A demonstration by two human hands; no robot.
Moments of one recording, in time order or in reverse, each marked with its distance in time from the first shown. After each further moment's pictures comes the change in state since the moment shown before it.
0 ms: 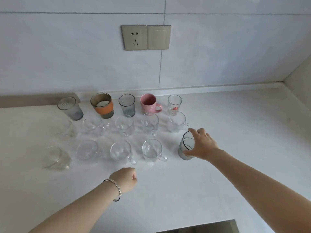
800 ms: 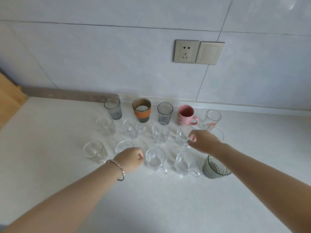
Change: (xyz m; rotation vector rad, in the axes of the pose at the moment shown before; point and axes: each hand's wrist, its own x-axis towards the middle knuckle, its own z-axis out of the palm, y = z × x) left_hand -0.017 -0.074 -0.085 -0.256 0.236 -0.039; right_hand 0.039 -0.123 -0.021 -0.059 -0.052 -0.234
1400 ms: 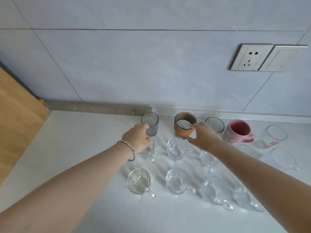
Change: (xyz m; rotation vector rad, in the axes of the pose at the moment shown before) left_hand 0.096 -0.122 -0.150 0.107 0.207 -0.015; right_hand 0.109 -0.192 0.010 0.110 0.086 -0.019
